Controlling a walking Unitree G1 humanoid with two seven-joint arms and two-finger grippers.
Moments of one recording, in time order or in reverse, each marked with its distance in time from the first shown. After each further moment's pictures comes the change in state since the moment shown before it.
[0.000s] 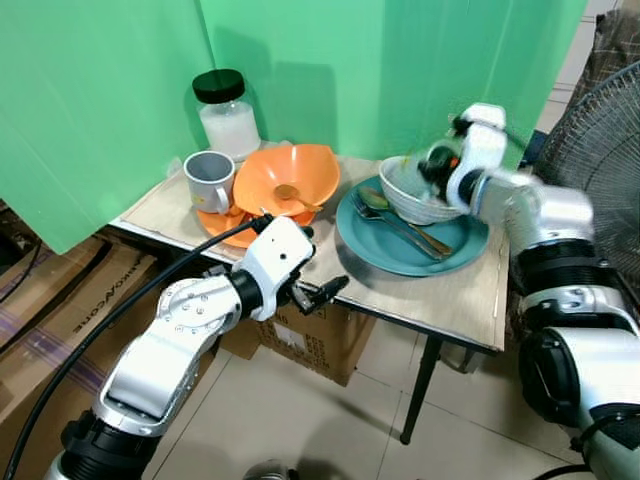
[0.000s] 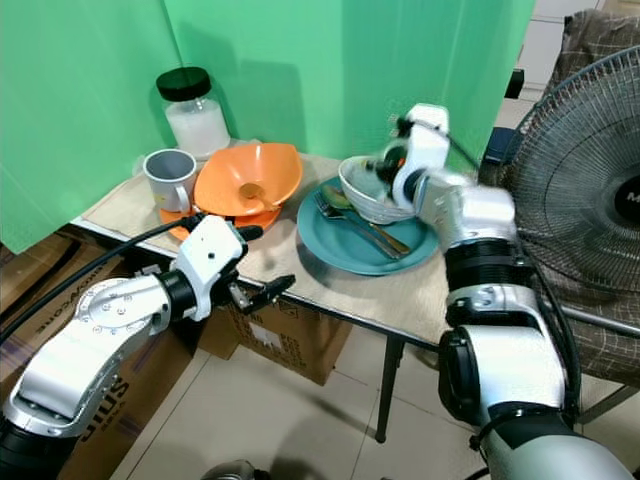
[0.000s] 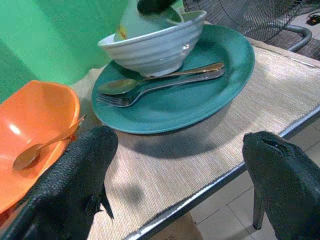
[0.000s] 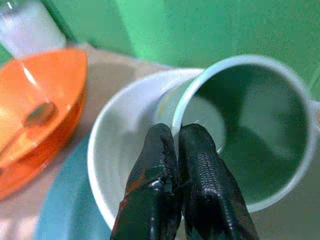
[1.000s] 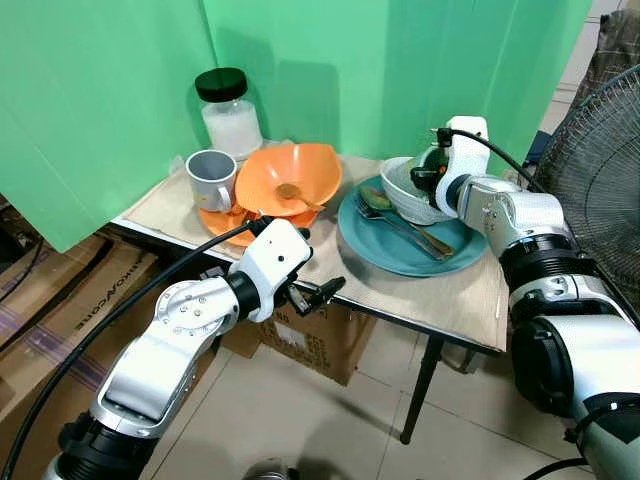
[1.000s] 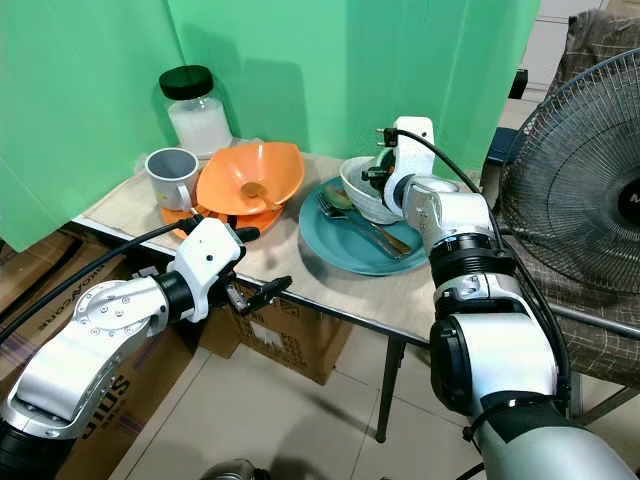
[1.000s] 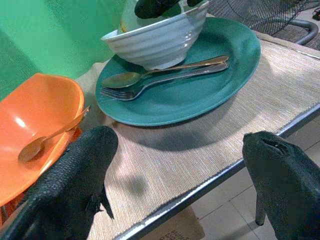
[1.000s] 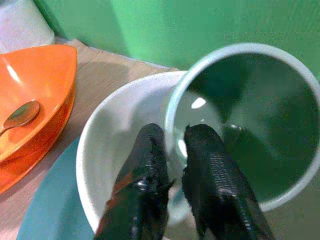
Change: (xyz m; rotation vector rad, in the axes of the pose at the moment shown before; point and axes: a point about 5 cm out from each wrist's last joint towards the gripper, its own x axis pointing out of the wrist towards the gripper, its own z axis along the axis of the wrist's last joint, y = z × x) left arm -0.002 0.001 -0.003 0.006 0.014 0.008; right arm 0.012 0.002 -0.004 -0.021 -0.015 -0.038
